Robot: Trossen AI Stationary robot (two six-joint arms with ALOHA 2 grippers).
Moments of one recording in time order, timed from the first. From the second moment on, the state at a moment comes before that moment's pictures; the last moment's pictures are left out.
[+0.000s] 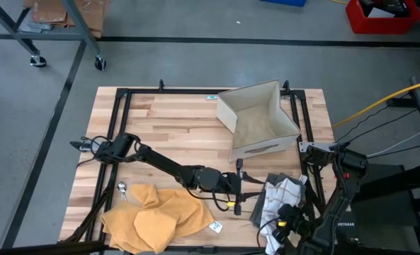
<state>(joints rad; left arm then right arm) -0.34 2.16 1.60 0.72 -0.28 0.15 1.19 1.92 1.25 -1.08 0.36 2.06</state>
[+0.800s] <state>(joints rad) -0.50 1.79 1.60 -0.10 -0.63 0.01 1.02 1.86 1.21 -1.07 0.59 1.93</state>
